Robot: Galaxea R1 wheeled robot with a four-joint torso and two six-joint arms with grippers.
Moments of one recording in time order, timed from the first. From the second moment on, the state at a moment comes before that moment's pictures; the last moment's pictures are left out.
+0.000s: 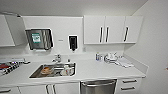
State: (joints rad) left arm 1.44 2.74 -2.32 0.01 0.02 0.03; right arm -1.55 2.75 -2.30 -0.18 0.06 0.03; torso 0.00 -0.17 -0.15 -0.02
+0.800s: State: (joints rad) left arm 1.44 2.74 -2.32 0.01 0.02 0.03; right arm -1.55 2.75 -2.30 -0.18 0.06 0.03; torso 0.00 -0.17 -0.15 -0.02
